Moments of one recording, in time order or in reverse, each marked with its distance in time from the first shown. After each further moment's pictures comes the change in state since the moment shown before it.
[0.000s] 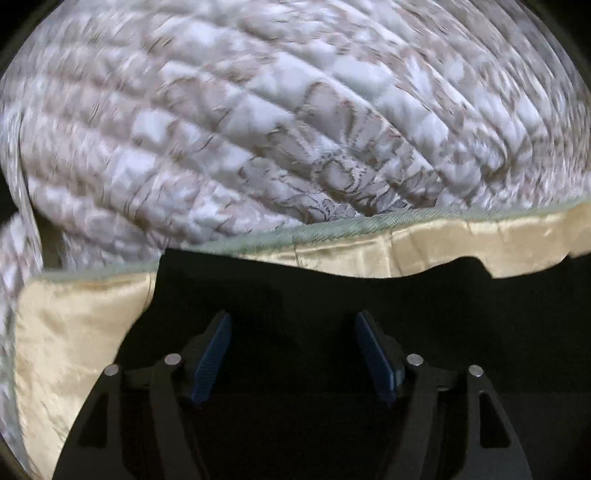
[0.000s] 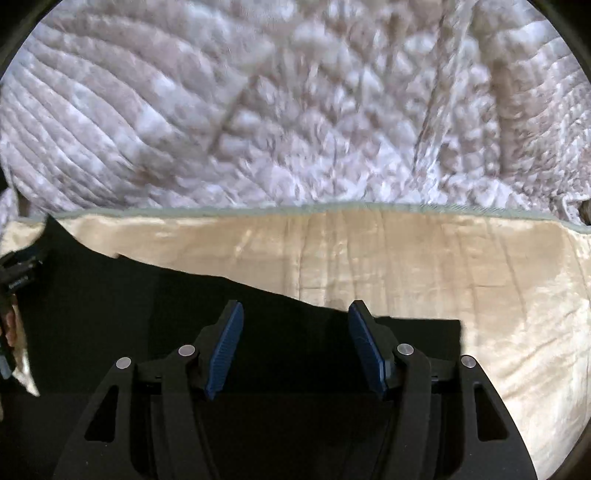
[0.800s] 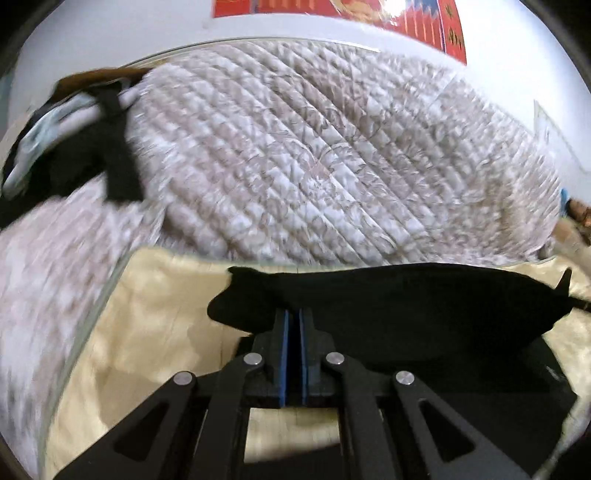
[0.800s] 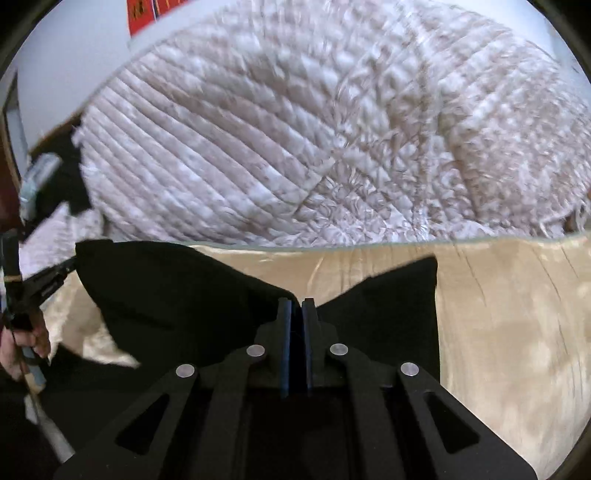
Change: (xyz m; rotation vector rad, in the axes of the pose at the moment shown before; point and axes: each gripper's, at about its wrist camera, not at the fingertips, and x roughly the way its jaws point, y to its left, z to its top) left arm -0.250 0.062 -0.133 -0.246 -0.347 -0.159; right arm -0.205 0.016 -0.103 0.056 -0.351 0.159
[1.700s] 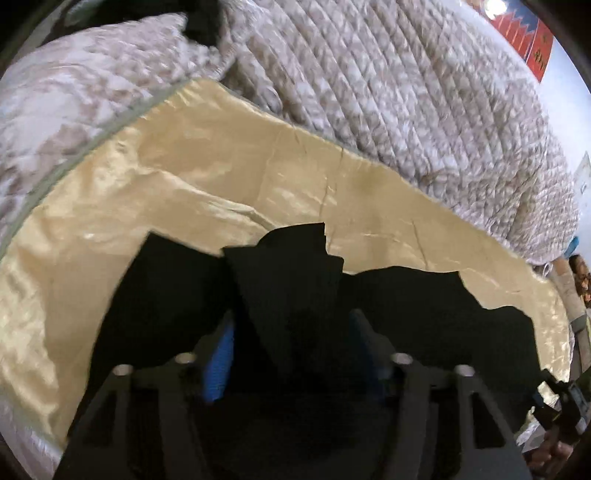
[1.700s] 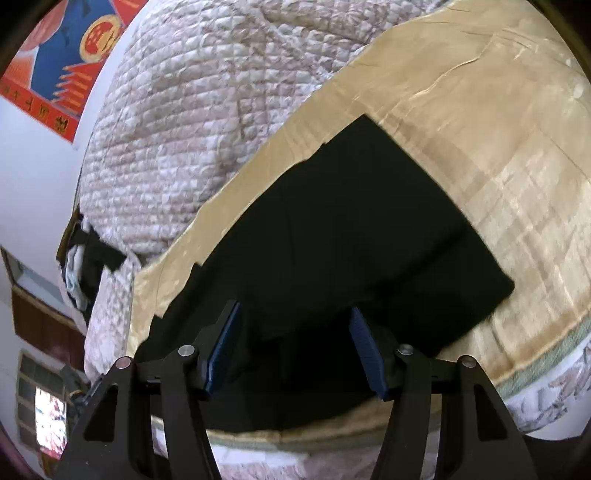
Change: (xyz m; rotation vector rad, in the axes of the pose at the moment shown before) left arm 0.013 0.039 -0.087 -0.306 0.332 -0.015; right arm -0.031 -0.052 -0.164 0.621 0.100 0.158
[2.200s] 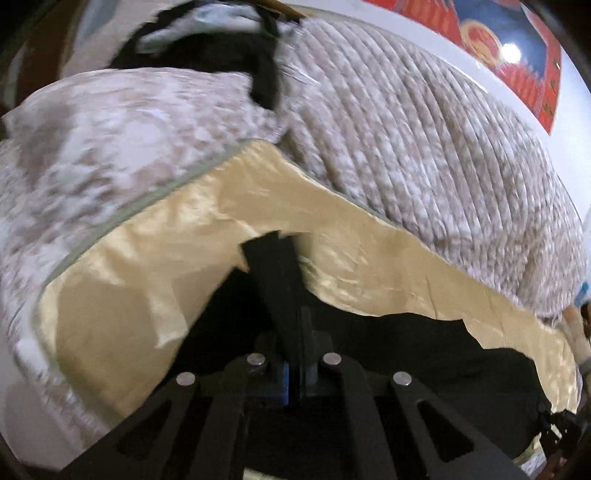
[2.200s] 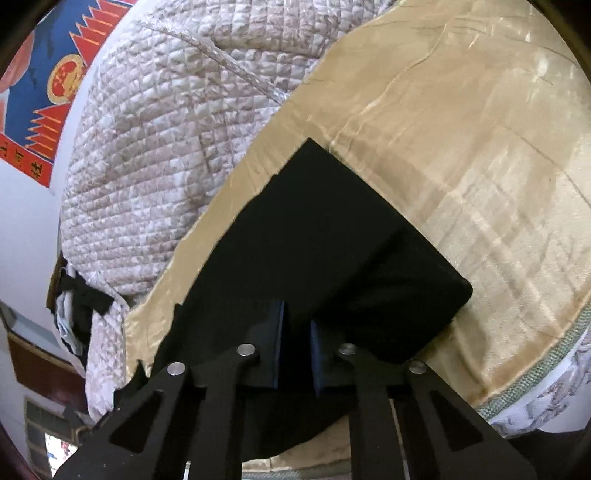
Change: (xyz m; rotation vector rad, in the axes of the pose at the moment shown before) left arm -0.076 0.036 -0.034 -0.140 -0.268 0.089; right arm -0.011 -0.020 0.005 0.107 -0.086 -0.017
